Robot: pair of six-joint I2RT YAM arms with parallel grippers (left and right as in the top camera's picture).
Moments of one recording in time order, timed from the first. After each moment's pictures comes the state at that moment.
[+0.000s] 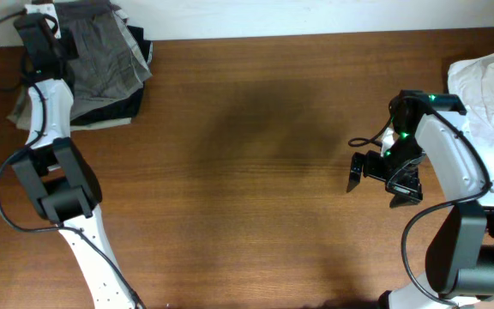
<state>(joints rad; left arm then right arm) 0.28 2.56 2.23 -0.07 -0.11 0.17 -0.09 1.75 1.37 -1.47 -0.20 0.24</state>
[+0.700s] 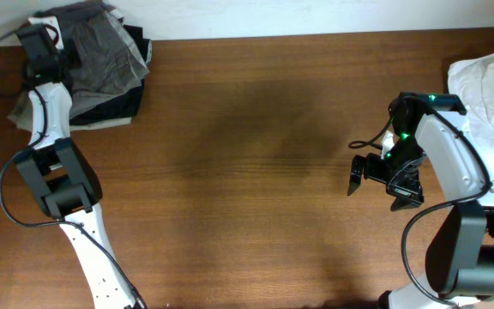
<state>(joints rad) 0.31 2.67 2.39 -0.20 -0.01 0.11 -0.09 1.75 1.37 -1.49 -0.20 0.24</state>
